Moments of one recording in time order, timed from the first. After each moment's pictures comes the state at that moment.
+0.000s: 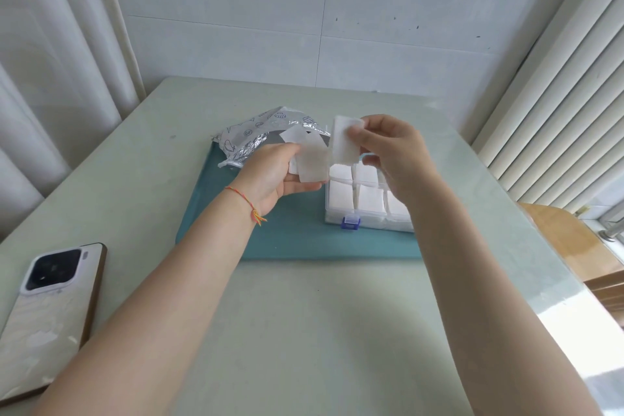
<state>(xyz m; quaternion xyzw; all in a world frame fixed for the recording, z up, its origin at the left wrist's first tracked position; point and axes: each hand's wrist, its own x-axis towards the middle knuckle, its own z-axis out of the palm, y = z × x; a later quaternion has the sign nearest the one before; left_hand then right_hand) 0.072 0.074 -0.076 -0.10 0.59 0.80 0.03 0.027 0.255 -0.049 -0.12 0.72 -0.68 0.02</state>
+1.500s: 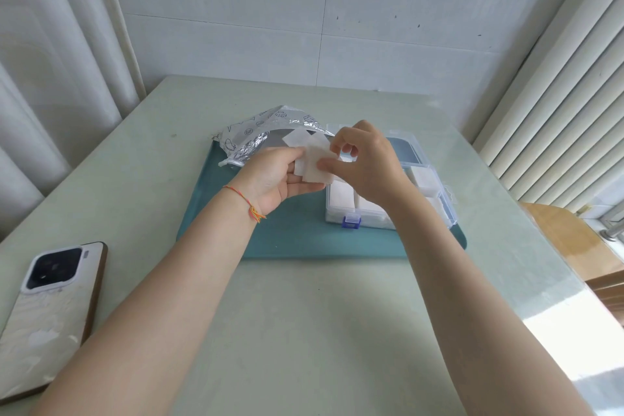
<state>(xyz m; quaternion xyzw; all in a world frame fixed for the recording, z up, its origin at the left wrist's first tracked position) 0.072 0.073 -0.079 -0.10 0.57 0.82 0.06 0.031 0.235 -0.070 -0.25 0.89 -0.38 -0.11</state>
